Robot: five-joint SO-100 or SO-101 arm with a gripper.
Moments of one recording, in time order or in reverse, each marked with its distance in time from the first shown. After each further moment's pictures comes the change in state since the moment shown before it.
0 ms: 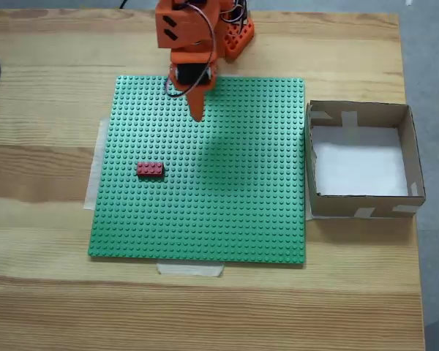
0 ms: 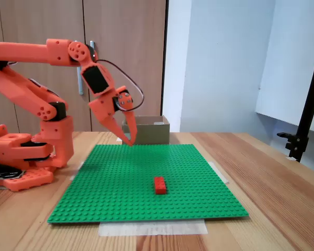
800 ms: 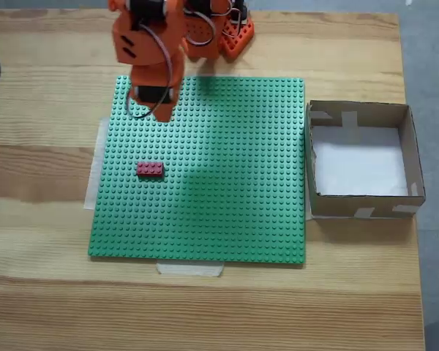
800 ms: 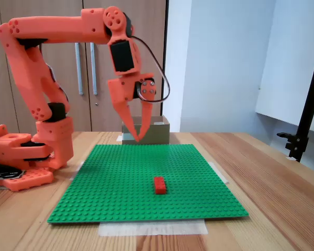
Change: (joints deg) arm 10.6 -33.0 -36.8 19.2 -5.3
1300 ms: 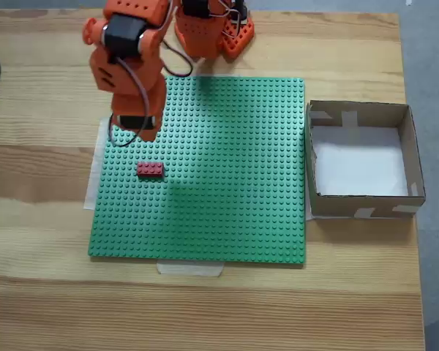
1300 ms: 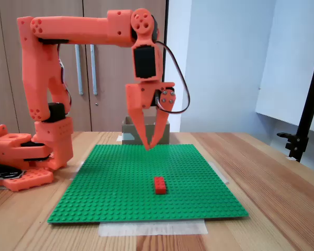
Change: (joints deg) arm 3.0 -17.4 -15.1 3.2 -4.0
